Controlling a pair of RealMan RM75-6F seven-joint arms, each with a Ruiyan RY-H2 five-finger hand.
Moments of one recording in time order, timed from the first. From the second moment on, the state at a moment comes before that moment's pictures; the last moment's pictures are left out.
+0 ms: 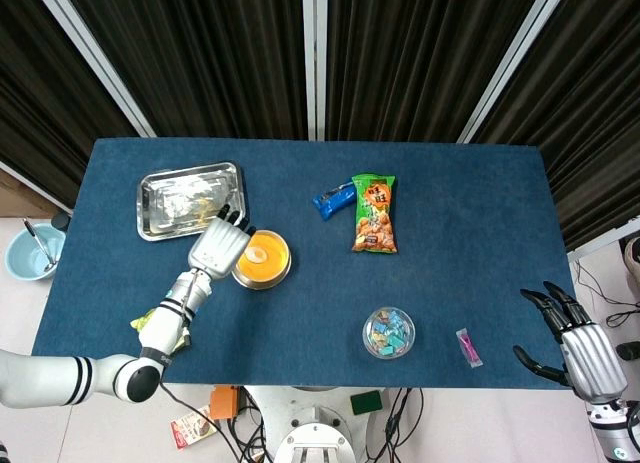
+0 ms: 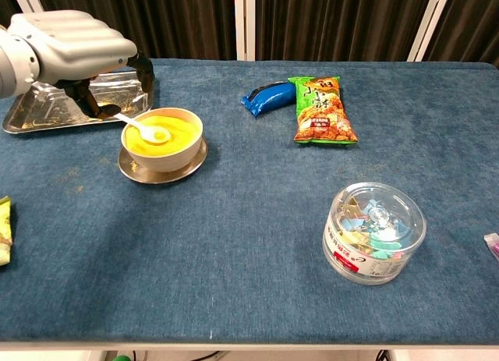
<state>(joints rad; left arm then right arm) -0.90 -1.39 -0.06 -1.75 0.85 1.11 0.96 0.05 -1.13 -0.05 -1.53 -1.78 1.66 0.27</state>
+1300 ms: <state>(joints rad) -0.89 -1.52 -0.05 -1.51 0.85 1.08 0.92 0.07 -1.14 -0.04 -1.54 -1.76 1.62 0.25</state>
